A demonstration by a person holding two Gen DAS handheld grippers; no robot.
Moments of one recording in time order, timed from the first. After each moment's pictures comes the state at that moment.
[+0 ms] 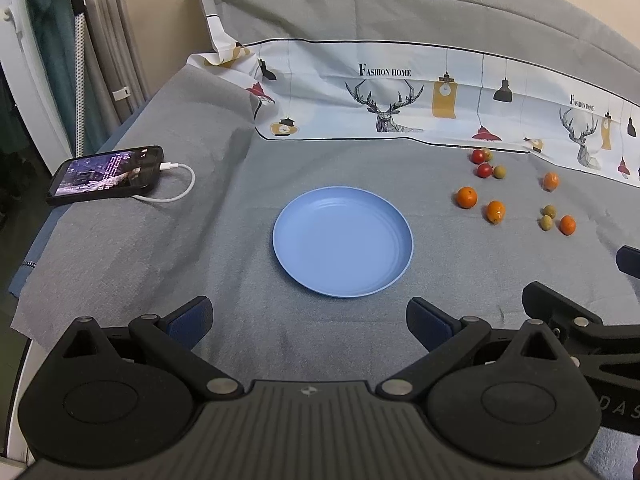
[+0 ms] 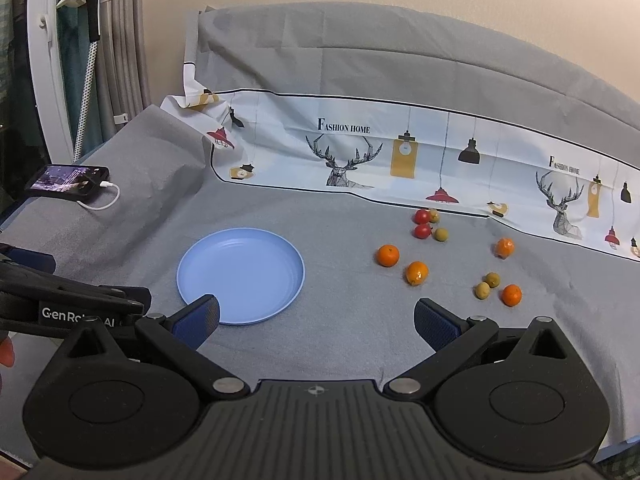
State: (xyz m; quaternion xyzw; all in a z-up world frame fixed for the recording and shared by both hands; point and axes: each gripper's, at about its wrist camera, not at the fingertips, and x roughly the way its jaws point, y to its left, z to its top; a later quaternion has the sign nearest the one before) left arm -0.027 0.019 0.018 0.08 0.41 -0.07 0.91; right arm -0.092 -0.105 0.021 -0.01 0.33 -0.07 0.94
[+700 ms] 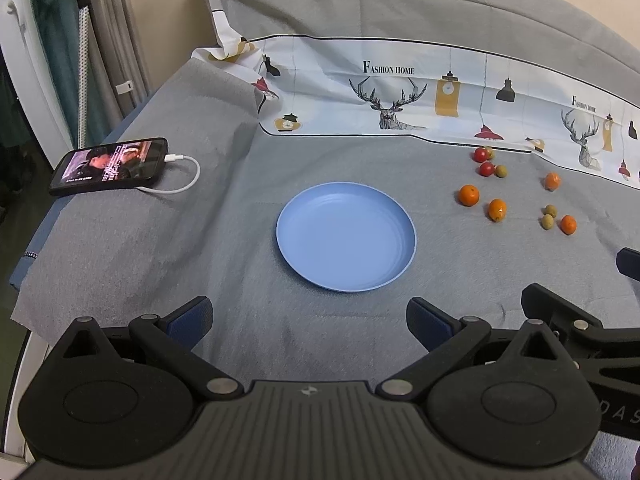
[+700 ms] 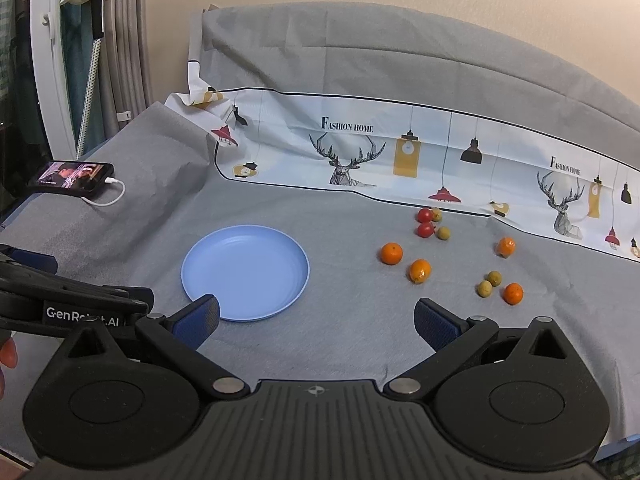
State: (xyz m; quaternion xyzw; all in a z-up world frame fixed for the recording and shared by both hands) left arm -0.028 0.031 0.016 0.07 0.41 -0.07 0.90; right arm -0.093 -0.097 0.020 -0.01 0.34 -0.07 0.94
